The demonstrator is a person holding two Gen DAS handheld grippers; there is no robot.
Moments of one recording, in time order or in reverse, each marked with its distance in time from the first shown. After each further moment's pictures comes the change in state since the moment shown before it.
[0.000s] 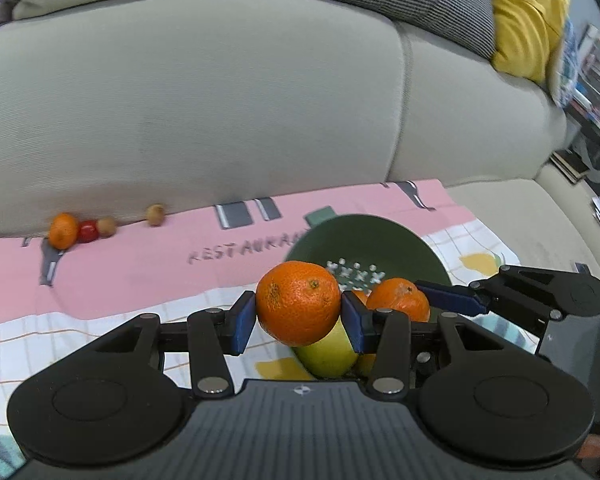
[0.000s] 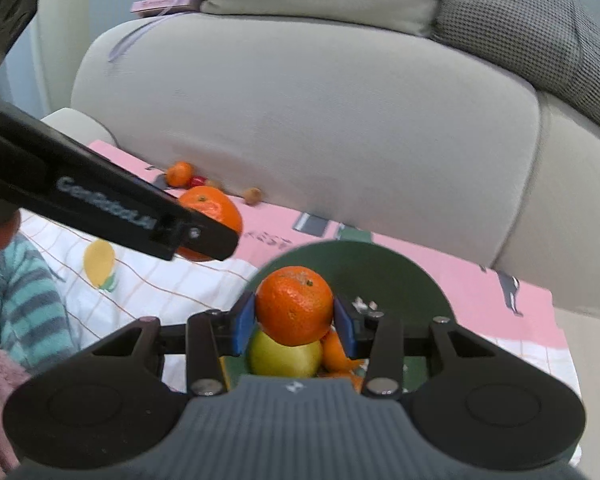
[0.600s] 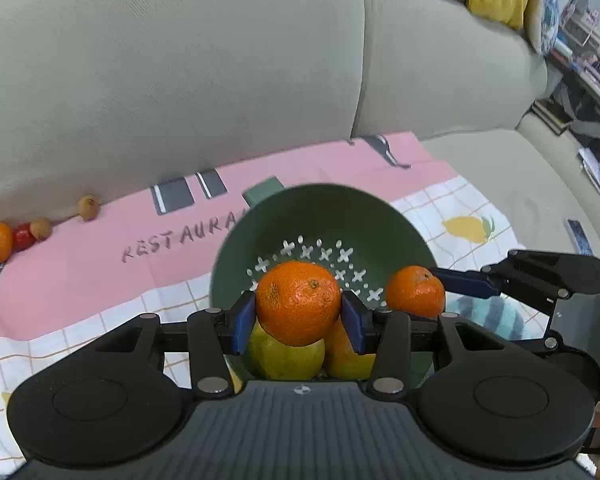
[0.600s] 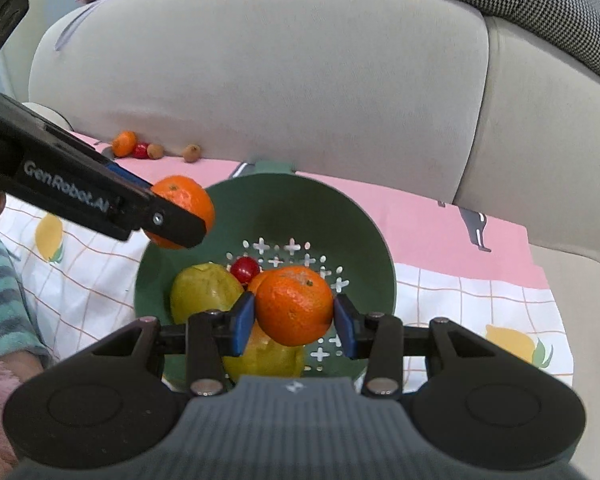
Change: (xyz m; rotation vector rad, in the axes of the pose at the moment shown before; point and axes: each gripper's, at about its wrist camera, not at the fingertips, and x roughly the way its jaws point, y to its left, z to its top) left arm 0.063 -0.030 0.009 0.084 0.135 -0.059; right arm 0.016 -0.058 -0.031 0.069 0.100 -0.030
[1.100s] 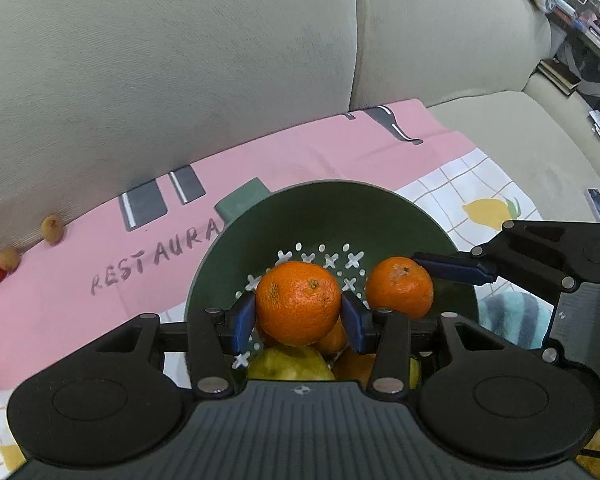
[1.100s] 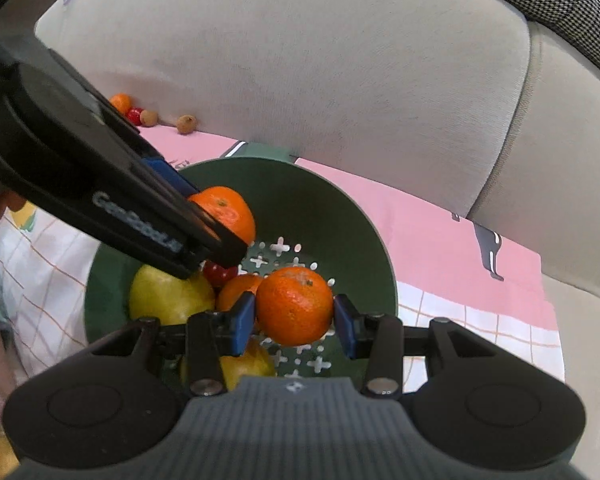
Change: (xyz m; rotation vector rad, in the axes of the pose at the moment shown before) left arm 0.059 -0.003 0.029 0.080 0.086 0.013; right arm 0.045 -0.006 0.014 -0.136 0.043 -0.008
